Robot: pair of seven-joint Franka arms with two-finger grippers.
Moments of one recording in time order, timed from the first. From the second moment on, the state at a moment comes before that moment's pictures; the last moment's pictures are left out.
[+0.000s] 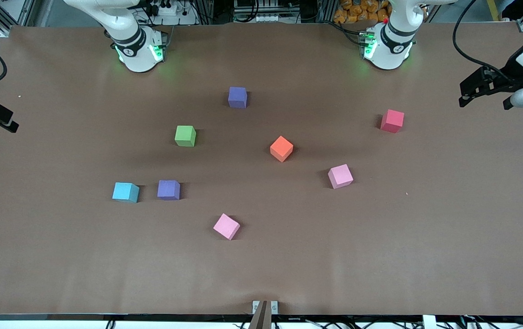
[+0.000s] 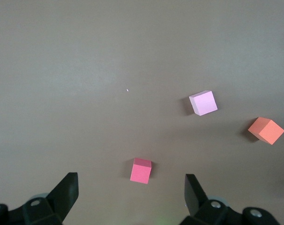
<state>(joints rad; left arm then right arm) -0.07 -0.05 -0.04 -1.55 0.00 1.51 -0.03 0.00 0.04 -0.08 -1.45 0.00 1.54 0.04</state>
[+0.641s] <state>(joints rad) -0.09 0.01 -0.07 -1.57 0.00 1.51 -0.04 0.02 0.07 -0.08 -1.46 0.00 1.55 0.04</state>
